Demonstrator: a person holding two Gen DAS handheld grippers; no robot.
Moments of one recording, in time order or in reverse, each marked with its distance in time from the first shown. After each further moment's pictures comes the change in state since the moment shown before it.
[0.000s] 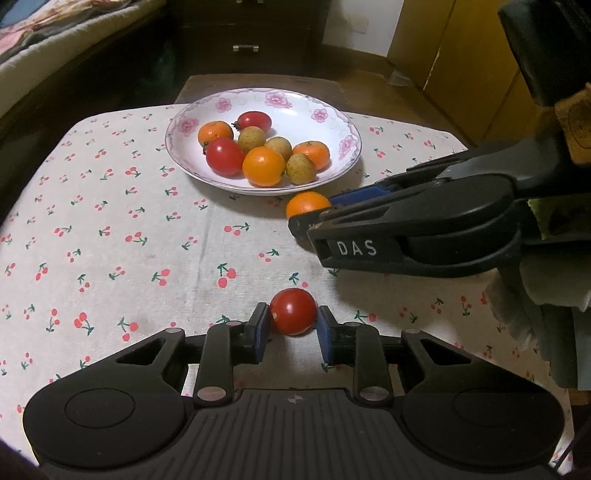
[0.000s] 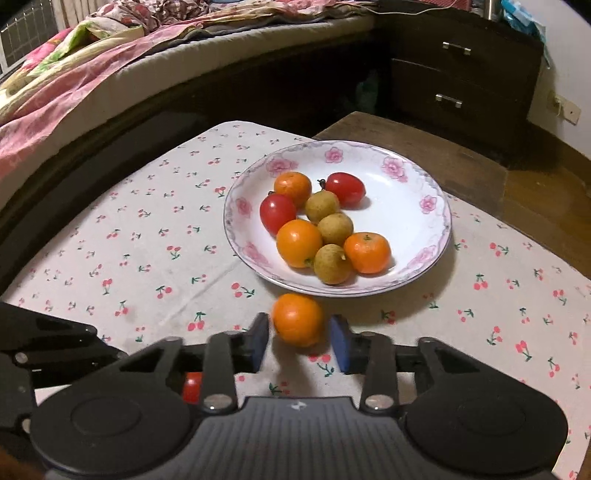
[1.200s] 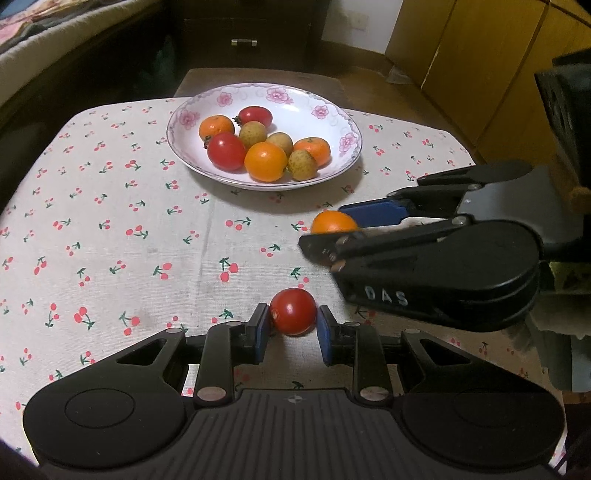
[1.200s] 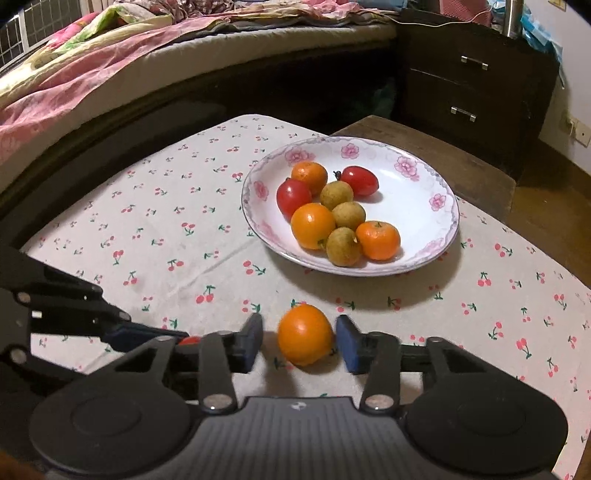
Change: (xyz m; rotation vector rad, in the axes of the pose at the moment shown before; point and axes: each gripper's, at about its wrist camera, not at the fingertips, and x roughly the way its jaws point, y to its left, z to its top) left arm -0.001 0.005 0.000 -0.012 0.018 -0.022; right arm -0.005 0.008 -0.016 -0.094 -0.006 0.005
